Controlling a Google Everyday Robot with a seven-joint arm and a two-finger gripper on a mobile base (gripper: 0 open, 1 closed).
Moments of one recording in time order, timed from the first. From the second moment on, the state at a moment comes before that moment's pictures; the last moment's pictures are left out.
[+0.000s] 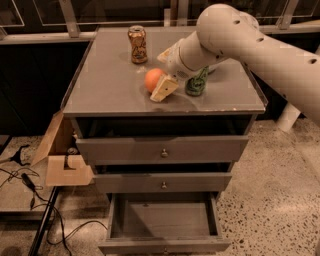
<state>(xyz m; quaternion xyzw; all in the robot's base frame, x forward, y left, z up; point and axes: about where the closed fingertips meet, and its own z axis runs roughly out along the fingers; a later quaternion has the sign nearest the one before) 0.698 -0.022 0.874 -0.63 0.67 0.02 0.40</state>
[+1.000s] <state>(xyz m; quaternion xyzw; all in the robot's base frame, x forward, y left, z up) 0.717 -0.016 0.854 -0.63 0.68 0.03 0.38</state>
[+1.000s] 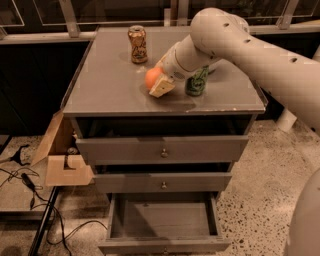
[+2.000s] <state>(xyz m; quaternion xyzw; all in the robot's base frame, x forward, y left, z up) 0.671 -0.013 0.868 -0.64 0.65 0.05 0.41</state>
